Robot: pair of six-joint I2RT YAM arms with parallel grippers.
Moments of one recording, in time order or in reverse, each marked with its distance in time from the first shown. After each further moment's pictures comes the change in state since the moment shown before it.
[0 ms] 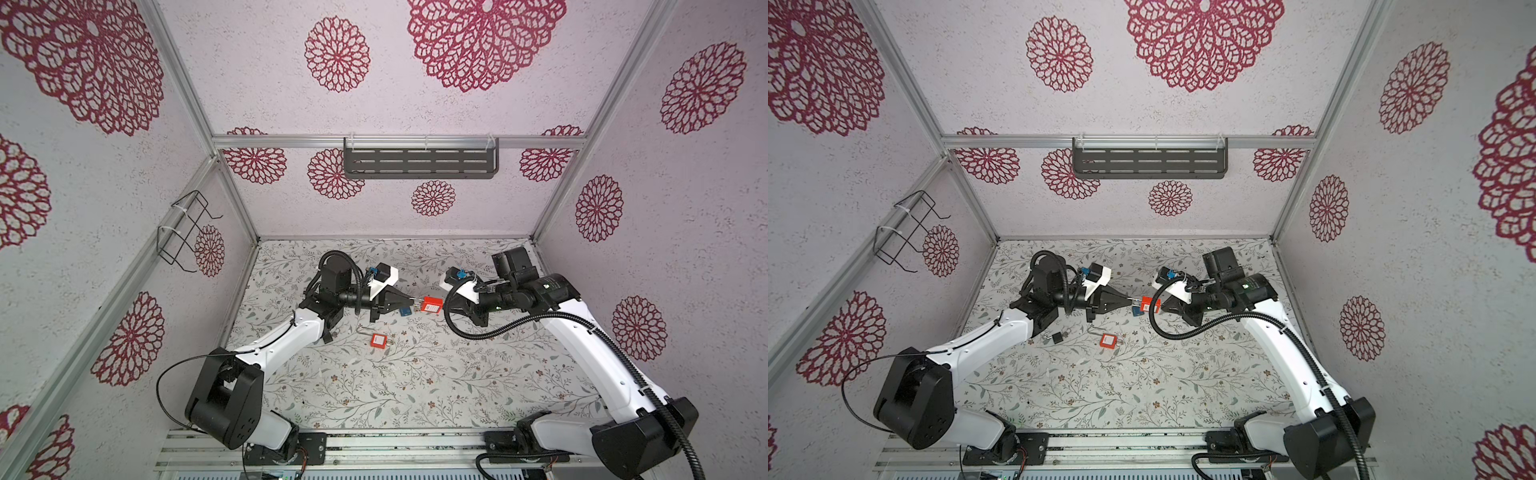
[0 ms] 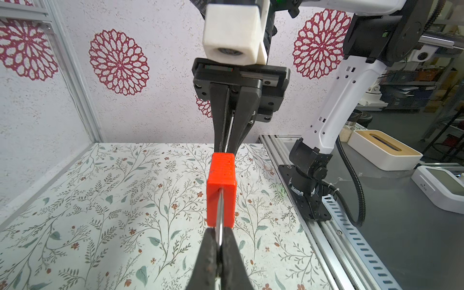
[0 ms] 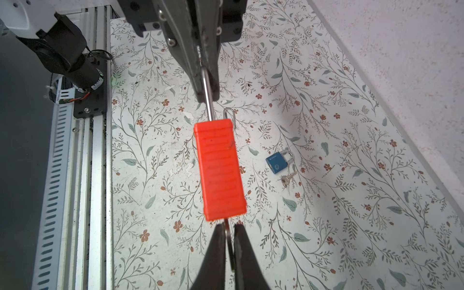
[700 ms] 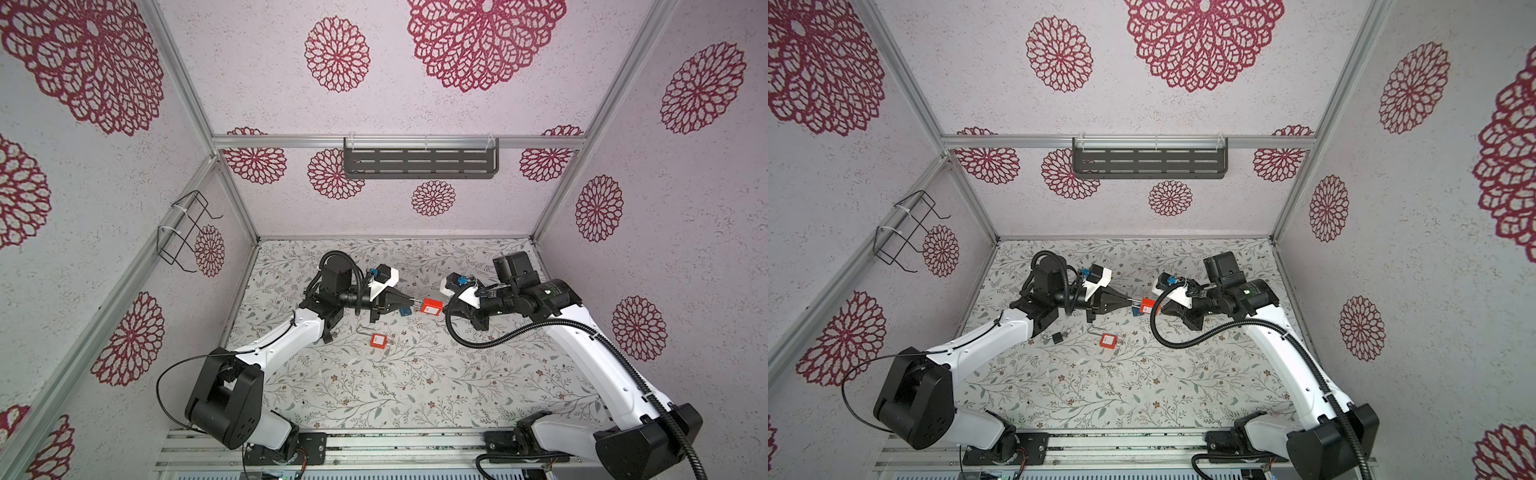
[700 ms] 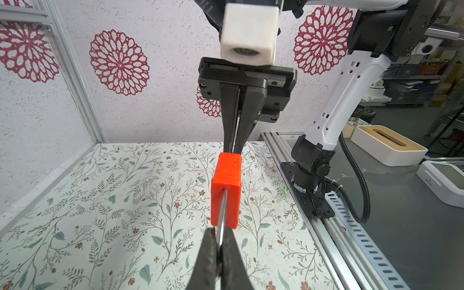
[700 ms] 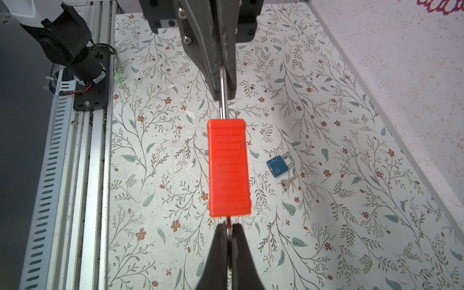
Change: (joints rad) left arm 0.000 0.000 0.000 -0.022 -0.005 0.031; right arm 0.003 -0.035 -0.048 0.026 -0.010 -0.038
